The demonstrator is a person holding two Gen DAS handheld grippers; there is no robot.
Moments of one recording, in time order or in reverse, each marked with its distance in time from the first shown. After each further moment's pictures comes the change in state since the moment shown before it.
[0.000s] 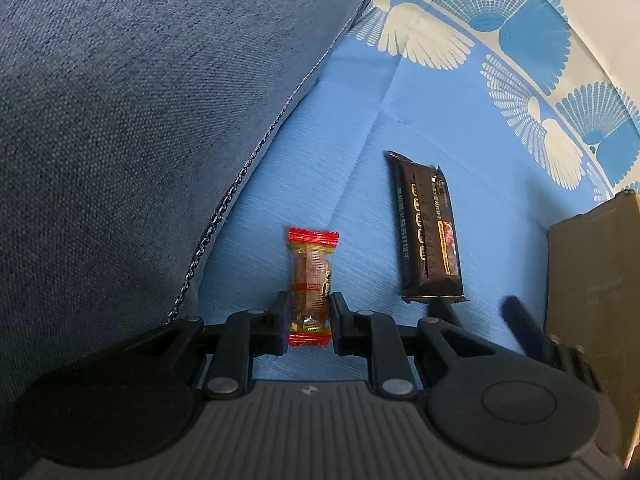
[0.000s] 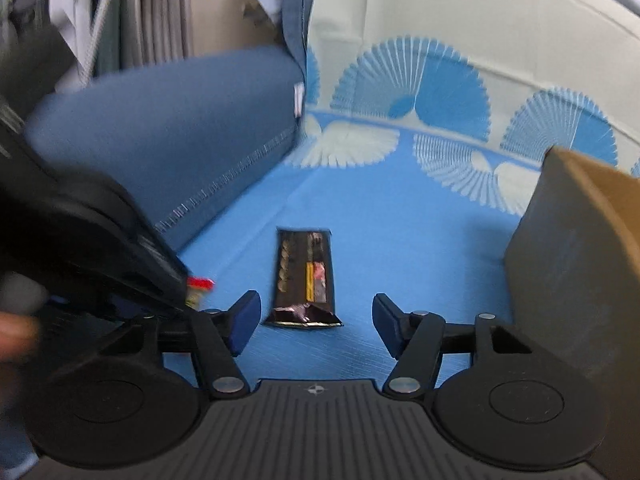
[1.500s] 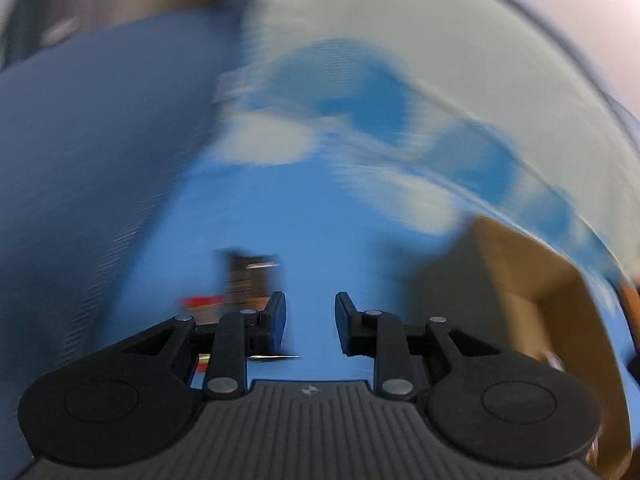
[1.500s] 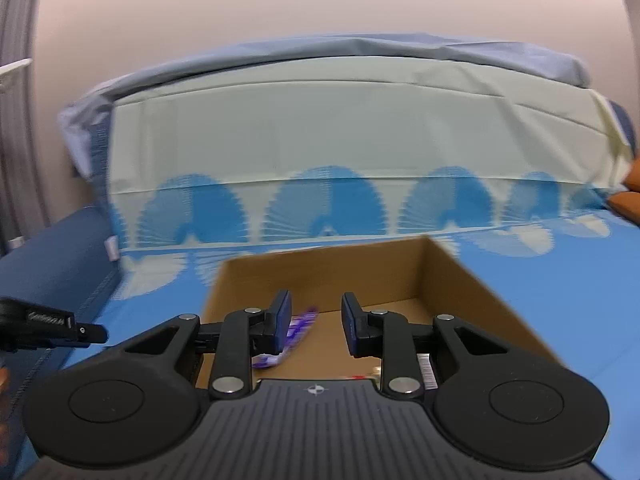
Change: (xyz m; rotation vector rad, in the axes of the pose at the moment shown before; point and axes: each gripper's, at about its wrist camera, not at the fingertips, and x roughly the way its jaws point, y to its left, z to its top) left arm -0.057 -0.071 -0.018 0.101 -0.304 -0.183; right arm -0.199 -0.177 -0.018 0.288 -0.279 -0.319
